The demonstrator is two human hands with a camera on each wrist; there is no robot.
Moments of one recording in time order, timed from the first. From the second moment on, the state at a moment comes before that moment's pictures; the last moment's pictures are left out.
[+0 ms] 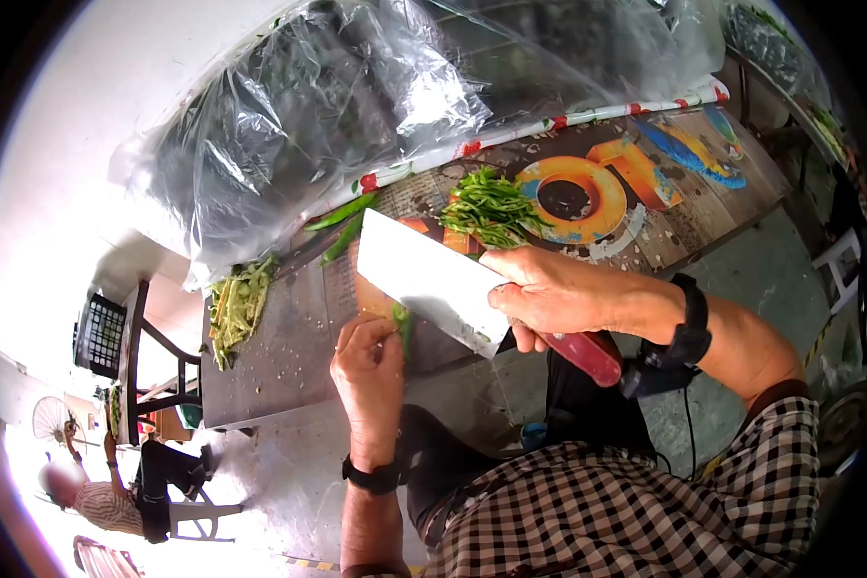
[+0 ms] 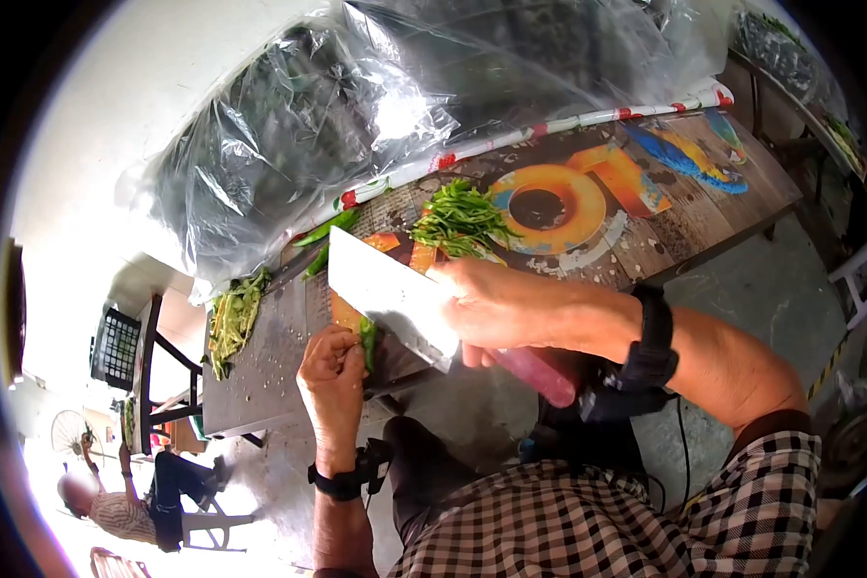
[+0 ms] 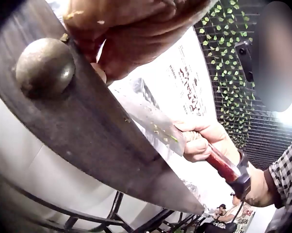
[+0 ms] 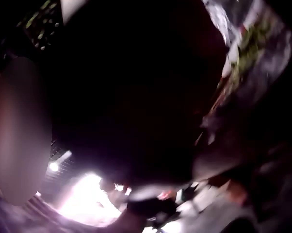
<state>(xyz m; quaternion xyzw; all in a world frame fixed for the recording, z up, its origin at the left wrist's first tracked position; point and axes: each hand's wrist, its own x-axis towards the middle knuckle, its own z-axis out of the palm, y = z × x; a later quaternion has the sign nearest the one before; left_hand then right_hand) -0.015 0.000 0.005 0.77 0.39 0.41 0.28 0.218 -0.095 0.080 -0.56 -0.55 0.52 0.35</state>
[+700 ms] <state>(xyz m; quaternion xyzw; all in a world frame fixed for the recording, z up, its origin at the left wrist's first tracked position) -0.009 -0.008 0.004 0.77 0.38 0.41 0.32 0.206 -0.110 0.063 -0.55 -0.46 0.58 0.39</state>
